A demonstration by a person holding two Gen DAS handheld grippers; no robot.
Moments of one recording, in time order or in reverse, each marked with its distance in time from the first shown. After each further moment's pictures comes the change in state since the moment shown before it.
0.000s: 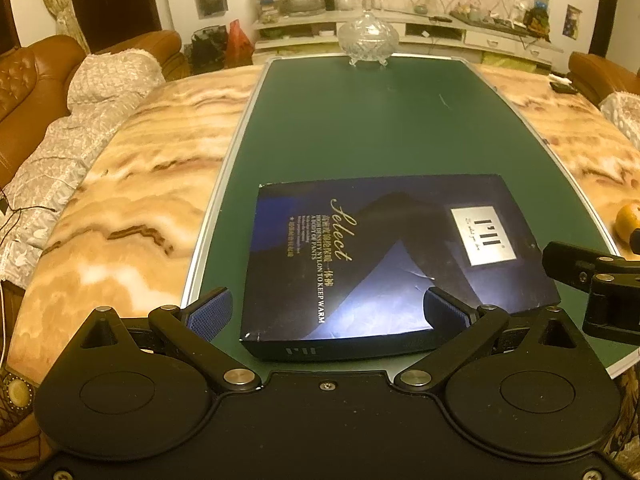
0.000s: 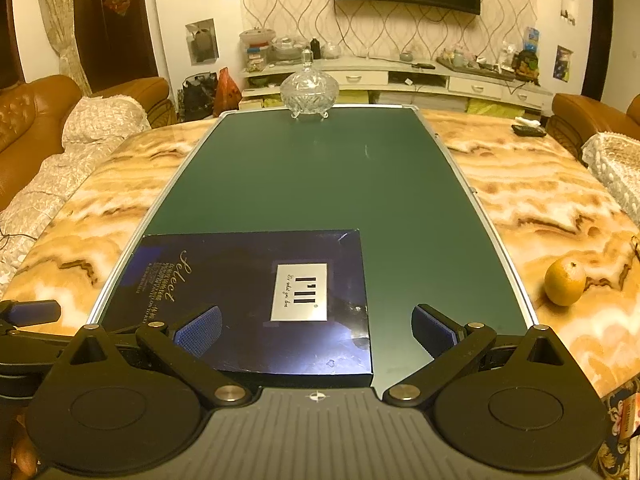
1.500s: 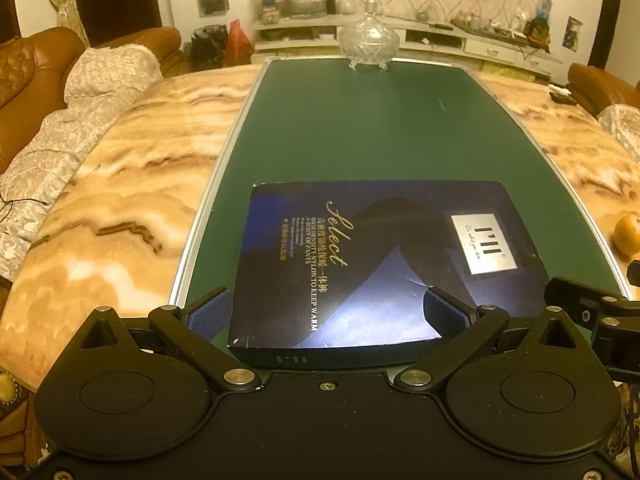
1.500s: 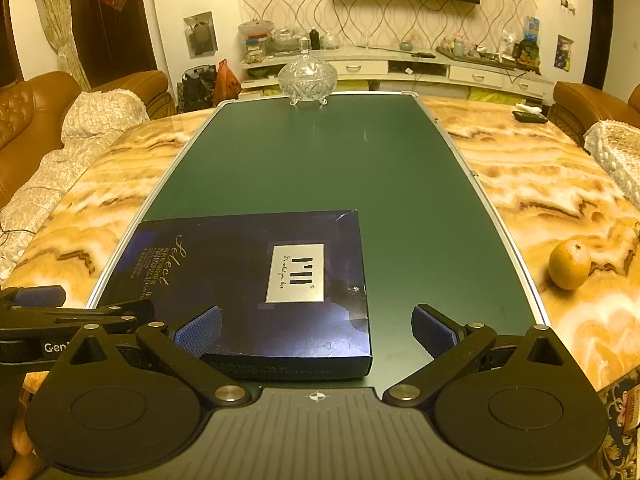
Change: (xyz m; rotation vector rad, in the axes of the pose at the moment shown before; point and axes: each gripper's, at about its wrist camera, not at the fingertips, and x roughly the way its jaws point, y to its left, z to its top) left arm 0.010 0.005 -0.001 -0.033 -0.017 -0.026; right arm 0.005 -0.004 -0.012 0.013 0.021 0.009
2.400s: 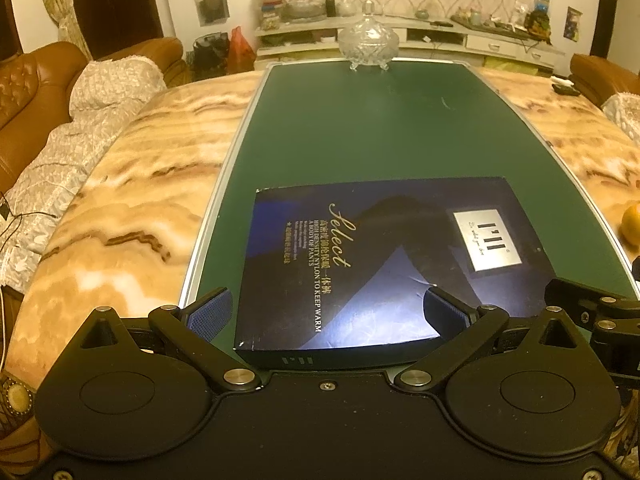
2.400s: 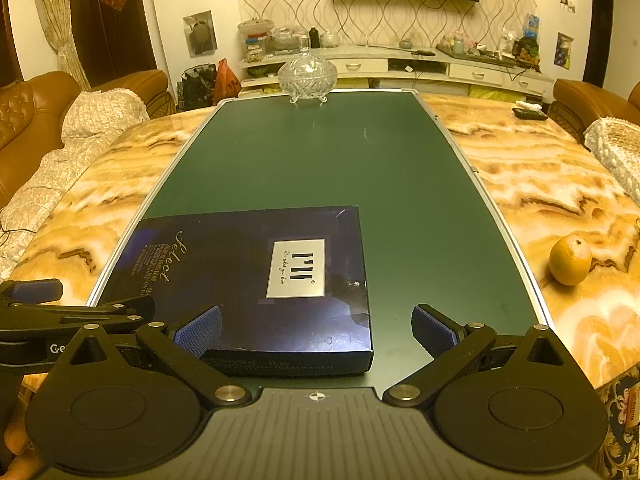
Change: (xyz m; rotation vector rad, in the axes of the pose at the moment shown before) left arm -0.002 -0.008 0.000 0.044 -0.011 0.038; right arm 0.001 0.000 -0.003 0.005 0.007 0.001
